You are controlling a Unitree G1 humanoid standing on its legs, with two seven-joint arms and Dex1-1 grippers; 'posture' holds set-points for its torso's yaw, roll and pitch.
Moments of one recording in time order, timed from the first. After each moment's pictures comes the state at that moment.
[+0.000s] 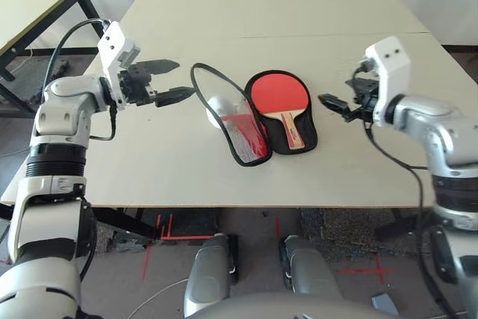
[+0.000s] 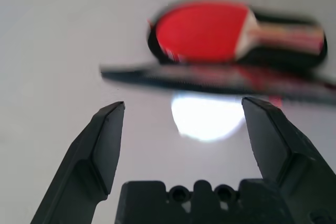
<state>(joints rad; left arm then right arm) -0.69 0.80 0.01 0.44 -0.26 0.28 -1.25 -0.50 -0.70 -0.15 -0.09 0.32 0.81 0.71</state>
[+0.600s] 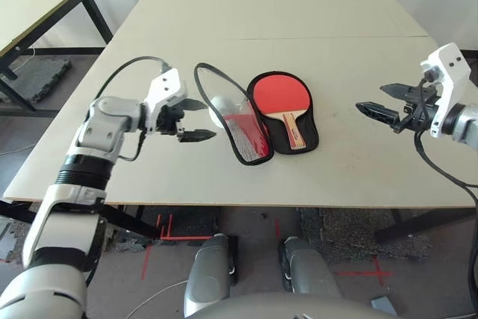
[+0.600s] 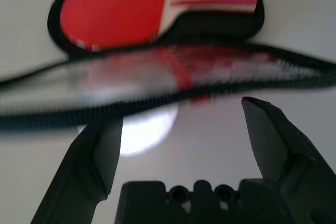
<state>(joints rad) -0.72 0.63 -0.18 0.40 -0.17 0.23 -1.28 -0.38 -0.80 -0.21 0.01 0.38 0.70 0.83</state>
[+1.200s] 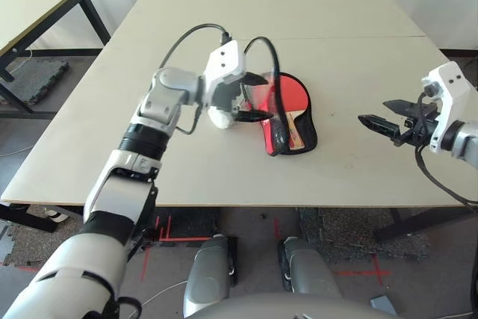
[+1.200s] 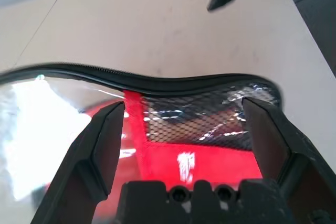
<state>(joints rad) -0.98 0.29 -0.24 0.62 -0.12 0.05 -1.25 -0.27 -0.76 -0.26 -0.08 0.46 0.79 0.76</state>
